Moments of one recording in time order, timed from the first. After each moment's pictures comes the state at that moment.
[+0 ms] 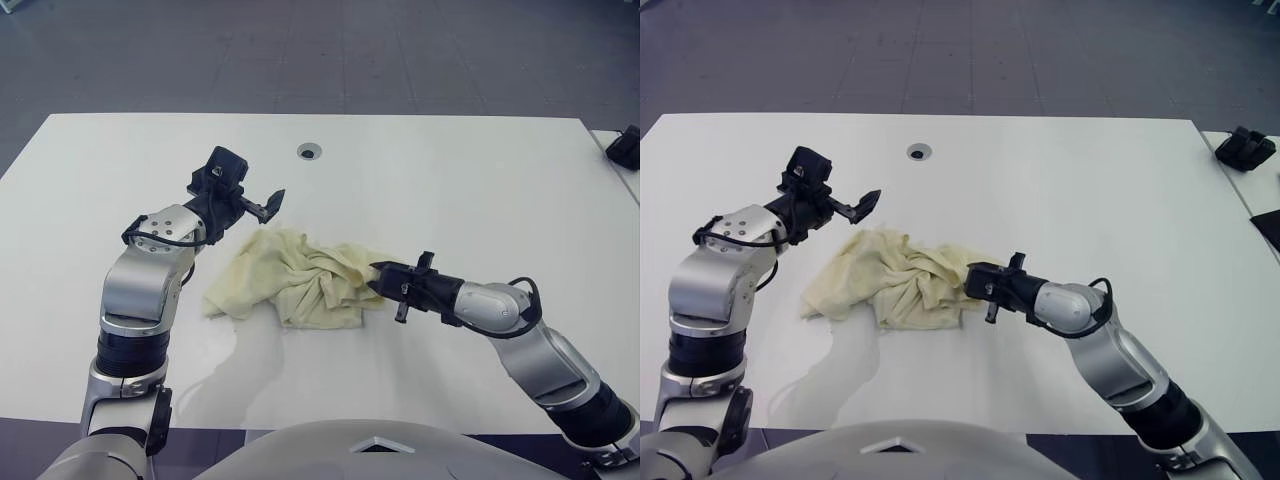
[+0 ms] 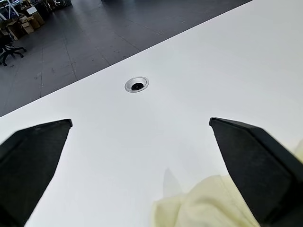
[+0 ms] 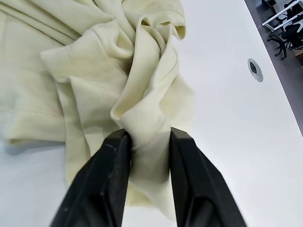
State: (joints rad) left arm -0.32 0.46 -0.01 -0.41 -0.16 0.87 -0.41; right arm -0.06 -0.71 0.43 -0.61 -0.19 0.54 0.71
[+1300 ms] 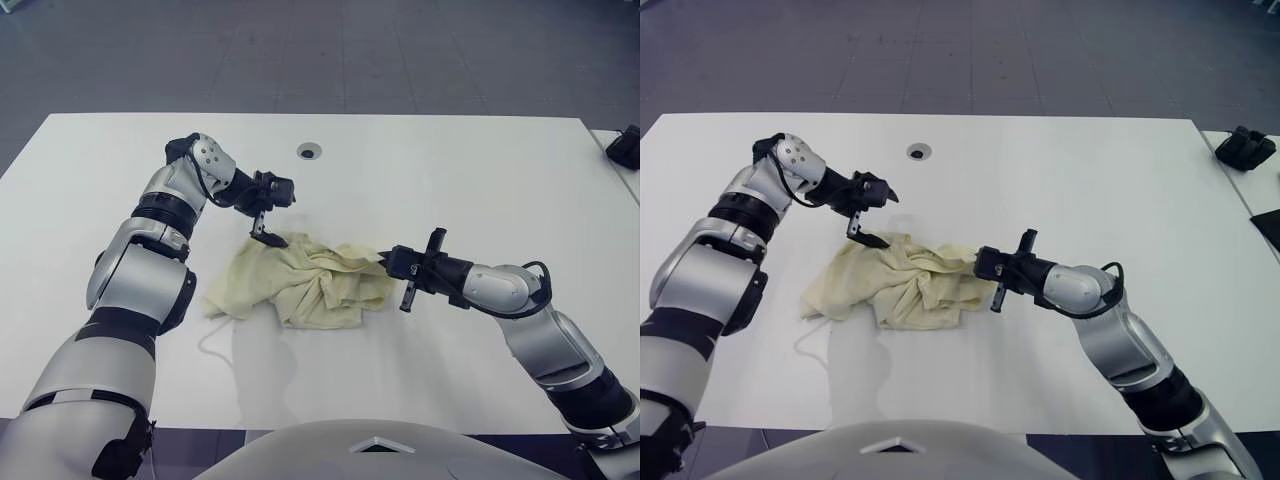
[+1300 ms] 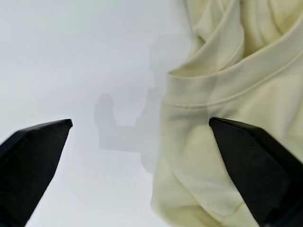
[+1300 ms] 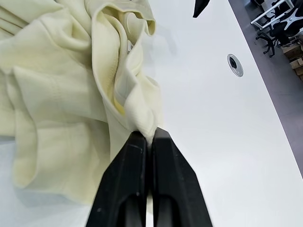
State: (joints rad) left arm -1.06 0.42 -0.46 1.17 0.27 -0.30 -1.31; right arm -0.12 -0.70 0.36 -0.53 -0.17 0.50 0.74
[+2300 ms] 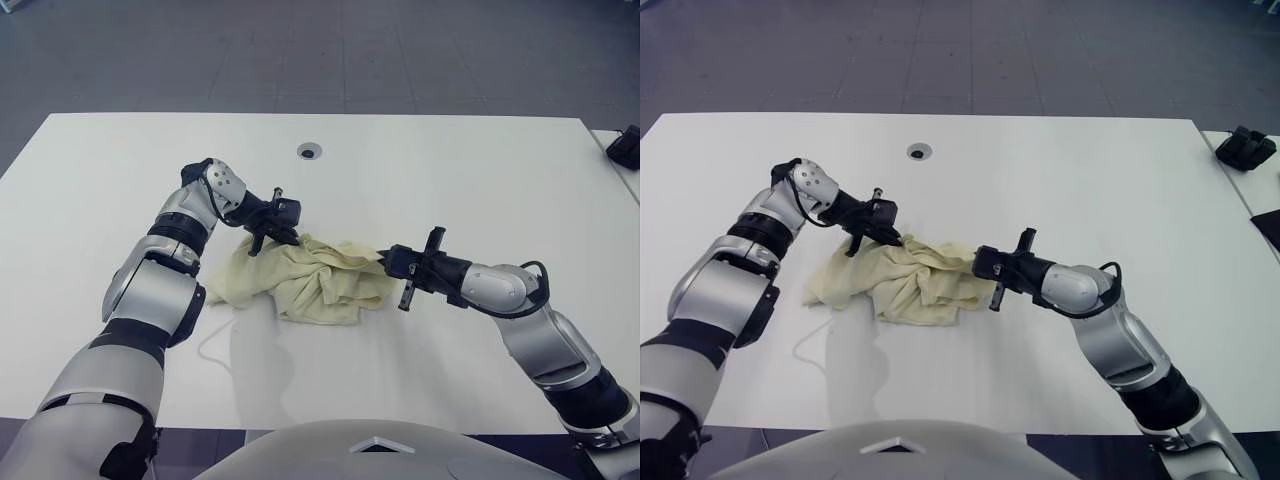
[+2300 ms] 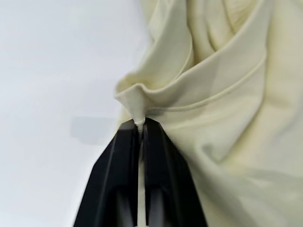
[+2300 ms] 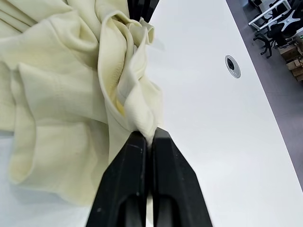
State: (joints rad) left arm -0.97 0.42 -0.40 1.09 0.25 -0.31 -1.39; right arm -0.13 -0.69 0.36 -0.53 -0.19 0.50 0.74
